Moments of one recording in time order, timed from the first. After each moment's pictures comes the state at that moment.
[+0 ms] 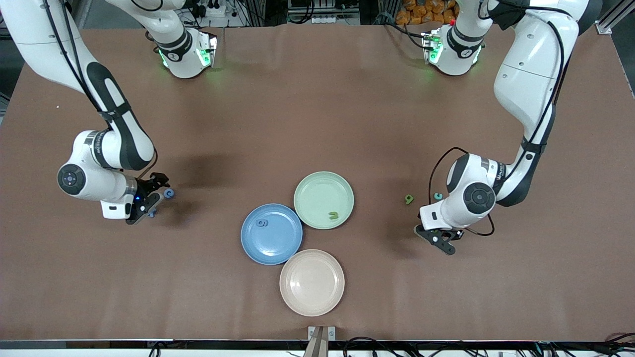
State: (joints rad) left arm -0.09 0.76 -0.19 -1.65 0.21 2.41 0.27; right arm -0.11 0.49 0.06 -2.01 0.00 2.31 -0.82
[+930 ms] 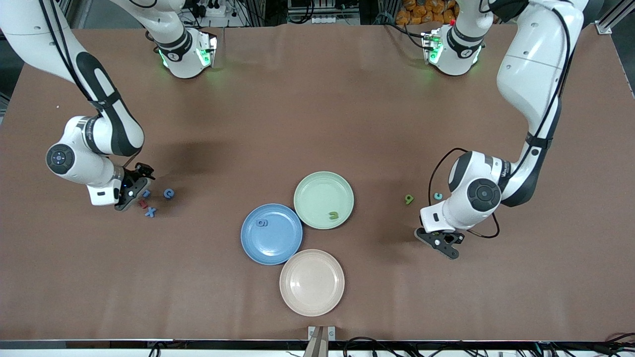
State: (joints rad) left arm -0.09 0.71 -0.21 -1.61 0.21 2.38 0.24; right arm -0.21 0.43 0.07 -2.17 -0.08 2.50 -0.96
